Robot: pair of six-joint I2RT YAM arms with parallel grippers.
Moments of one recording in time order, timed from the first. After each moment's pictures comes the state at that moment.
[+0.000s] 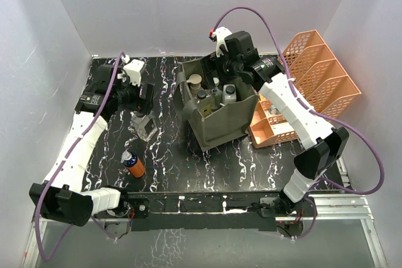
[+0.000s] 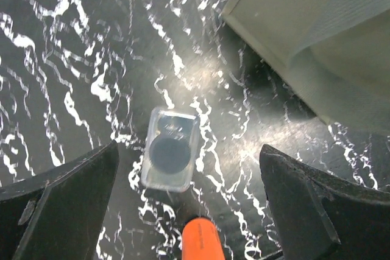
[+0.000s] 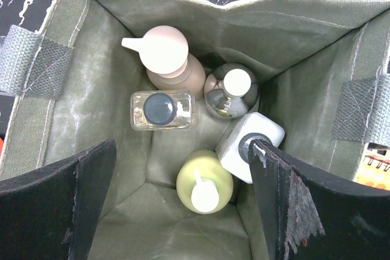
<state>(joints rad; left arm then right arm) -0.23 1.22 1.30 -0.80 0.17 0.10 0.57 1.67 1.88 -0.81 -0.03 0.03</state>
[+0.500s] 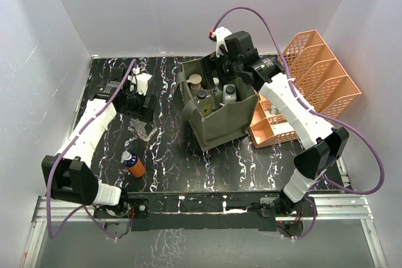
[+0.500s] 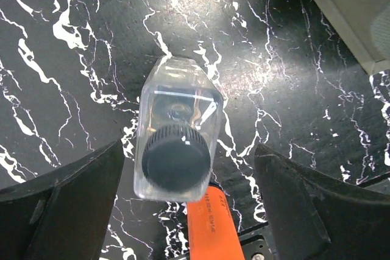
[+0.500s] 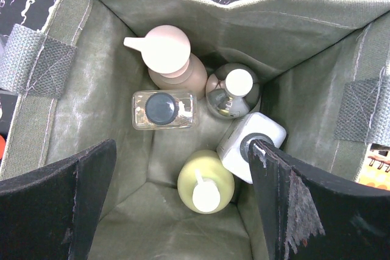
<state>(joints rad) -0.18 1.37 1.26 -0.93 0.17 0.17 0.57 1.67 1.88 -0.82 -0.03 0.03</state>
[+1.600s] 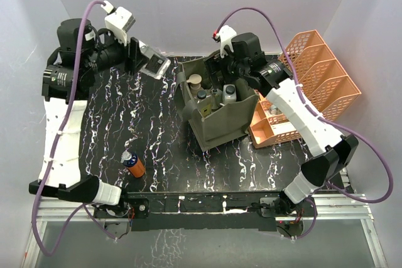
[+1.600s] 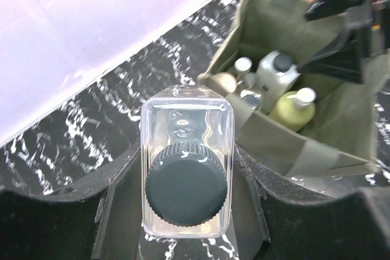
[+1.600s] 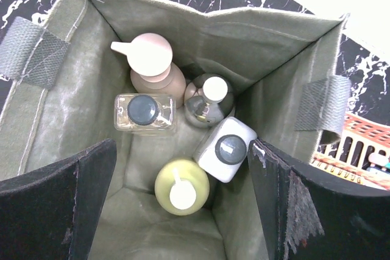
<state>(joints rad) -0.18 1.41 2.01 -0.99 0.43 0.24 0.57 1.60 1.80 -0.74 0.01 -0.06</state>
